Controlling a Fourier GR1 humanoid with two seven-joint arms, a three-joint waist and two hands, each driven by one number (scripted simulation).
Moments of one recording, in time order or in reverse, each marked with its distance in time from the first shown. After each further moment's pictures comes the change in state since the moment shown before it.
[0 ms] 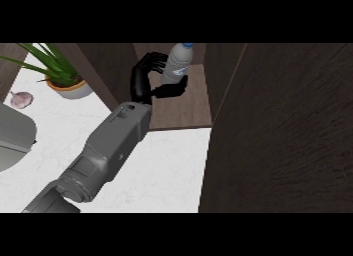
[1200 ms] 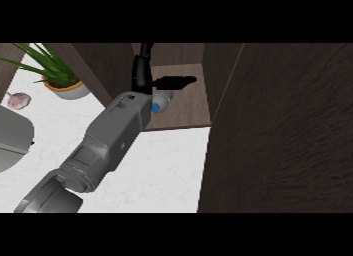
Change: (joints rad) left arm -0.103 0.001 0.084 0.097 -0.002 -0.169 -0.079; right arm 0.025 0.010 -0.044 0.006 -0.024 0.059 -0.035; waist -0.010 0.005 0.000
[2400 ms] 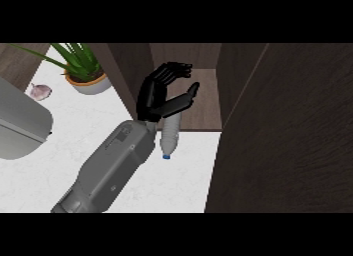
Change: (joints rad) left arm 0.395 0.013 -0.184 -0.682 0.085 -0.191 0.160; right arm -0.004 -0.005 -0.021 -0.011 0.006 0.014 0.049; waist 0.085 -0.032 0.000
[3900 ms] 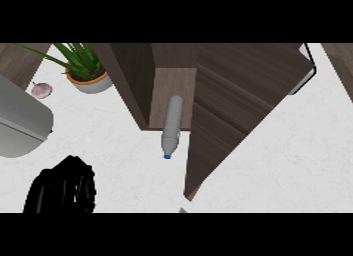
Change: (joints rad) left arm 0.939 0.403 -0.023 -0.954 -0.024 -0.052 0.031; right arm -0.447 0.188 0.440 0.123 0.168 -0.018 0.506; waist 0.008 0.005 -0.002
